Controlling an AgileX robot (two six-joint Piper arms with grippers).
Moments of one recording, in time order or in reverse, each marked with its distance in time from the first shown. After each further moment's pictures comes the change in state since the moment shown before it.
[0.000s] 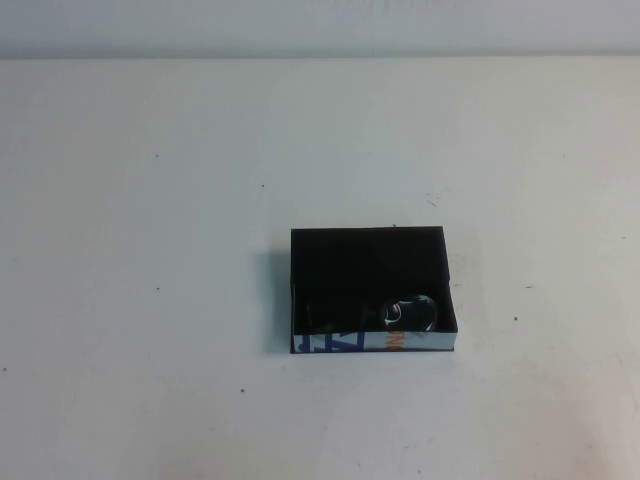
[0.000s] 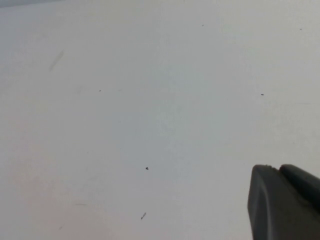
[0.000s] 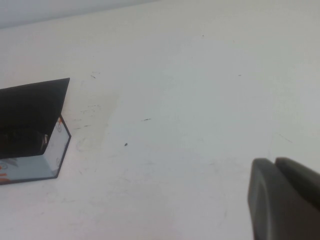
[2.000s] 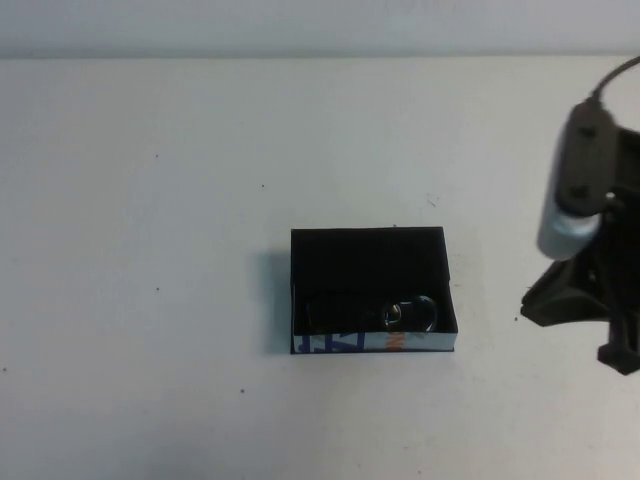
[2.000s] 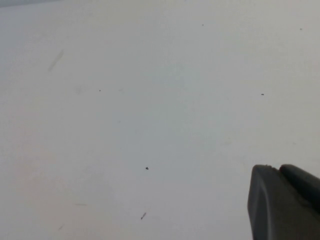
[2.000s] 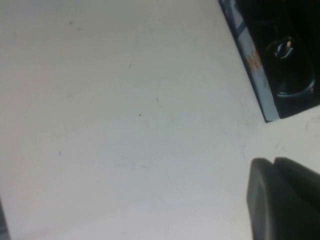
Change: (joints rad) right arm 0.331 1.286 -1.213 0.199 0.899 -0.943; left arm 0.000 0.000 0.000 0.000 0.000 0.000
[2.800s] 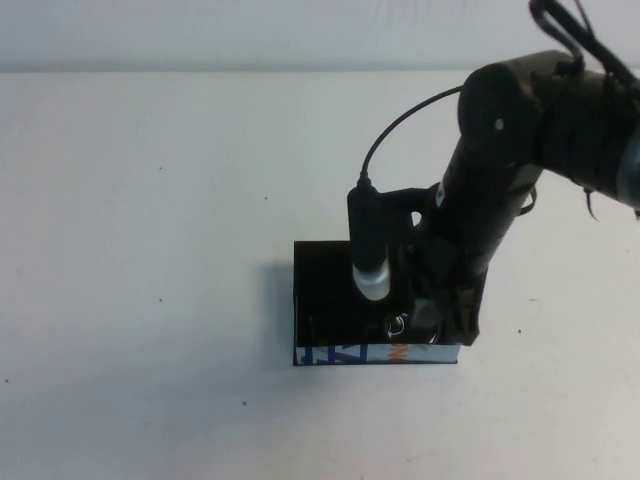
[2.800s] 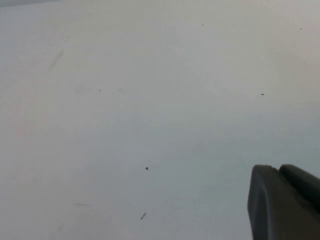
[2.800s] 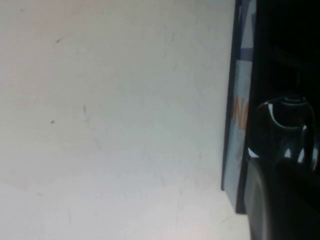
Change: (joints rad) right arm 0.231 0.563 -0.386 -0.260 0.010 -0.122; left arm 0.000 0.000 0.000 0.000 0.000 0.000
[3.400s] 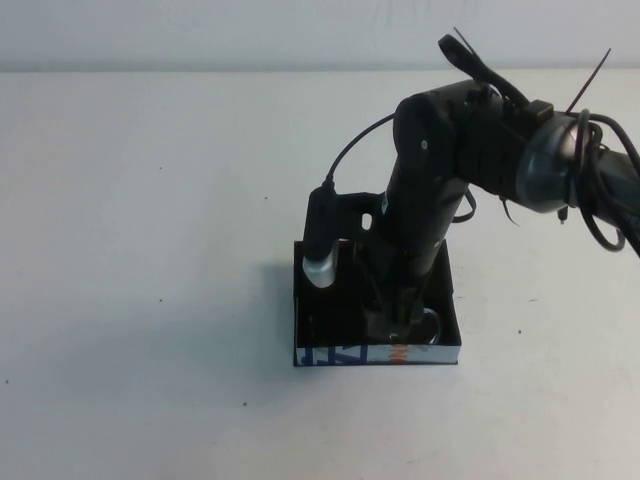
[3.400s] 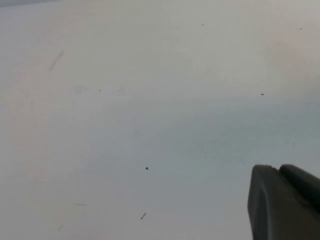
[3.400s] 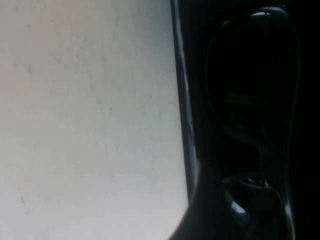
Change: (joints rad) right arm 0.024 0.210 -0.165 -0.003 -0.053 0.142; left arm 0.000 0.000 0.000 0.000 0.000 0.000
